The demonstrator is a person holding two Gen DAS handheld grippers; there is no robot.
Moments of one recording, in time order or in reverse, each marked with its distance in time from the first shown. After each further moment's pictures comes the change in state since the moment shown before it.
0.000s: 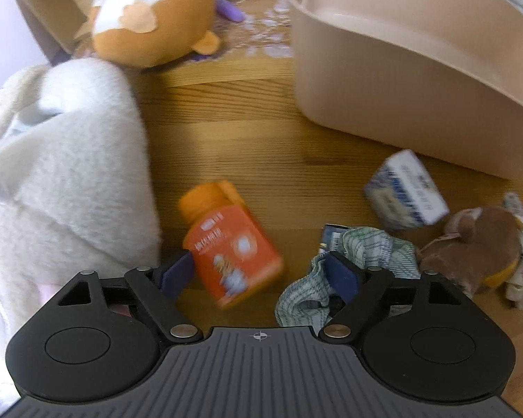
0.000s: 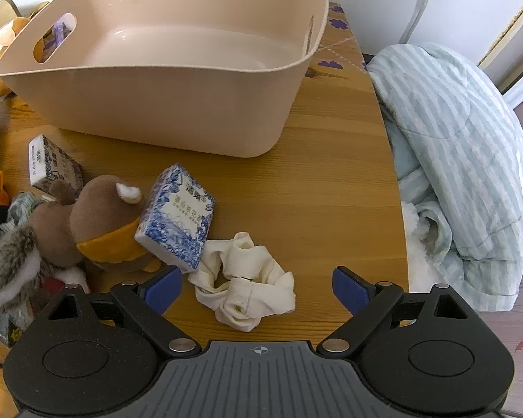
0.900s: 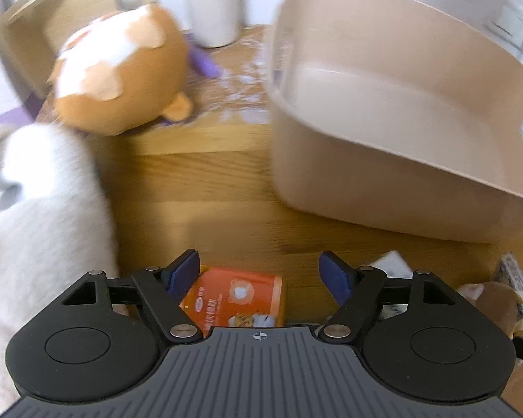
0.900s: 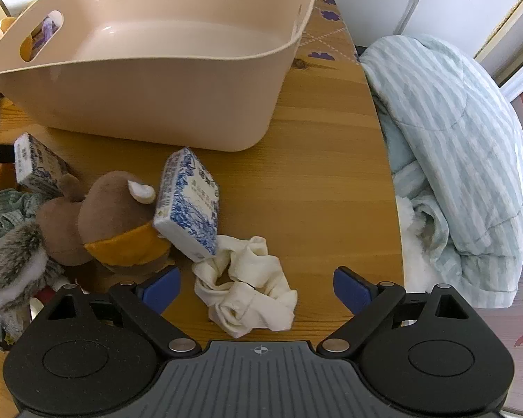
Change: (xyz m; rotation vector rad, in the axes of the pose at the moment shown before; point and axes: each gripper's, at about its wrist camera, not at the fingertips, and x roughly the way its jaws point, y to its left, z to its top) left arm 0.017 -0.007 0.043 0.039 -0.134 -0.069; right arm -0.006 0.002 -0.010 0.002 0.013 -0.016
